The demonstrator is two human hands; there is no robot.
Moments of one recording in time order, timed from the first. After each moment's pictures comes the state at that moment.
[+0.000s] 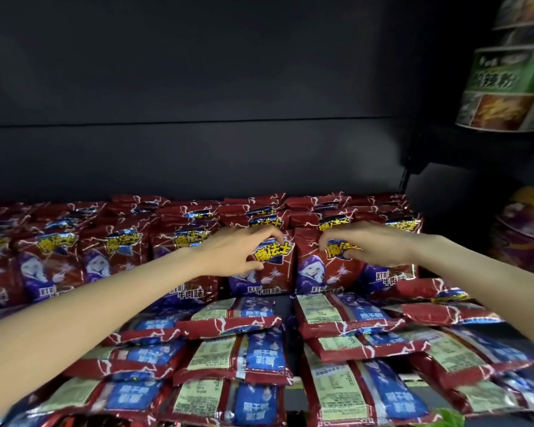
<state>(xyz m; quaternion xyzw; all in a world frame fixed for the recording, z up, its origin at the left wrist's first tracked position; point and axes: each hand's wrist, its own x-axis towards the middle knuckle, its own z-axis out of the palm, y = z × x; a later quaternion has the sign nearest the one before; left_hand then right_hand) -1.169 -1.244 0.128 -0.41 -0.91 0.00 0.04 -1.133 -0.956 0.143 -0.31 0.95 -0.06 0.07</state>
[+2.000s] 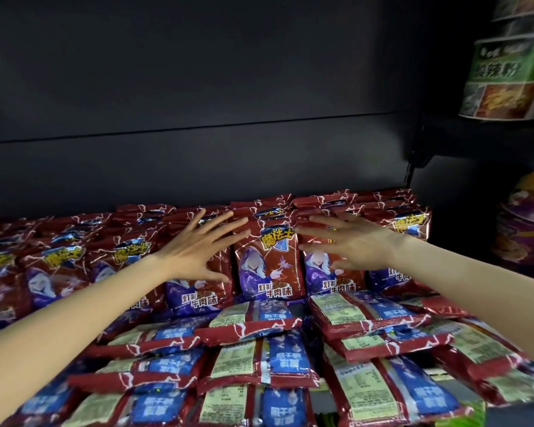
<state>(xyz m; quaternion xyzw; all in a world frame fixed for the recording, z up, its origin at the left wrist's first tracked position) -1.223 -1.334 0.101 -0.41 -0.88 0.21 0.12 -1.175 -0.981 0.096 -0.30 0.95 0.07 -0.06</state>
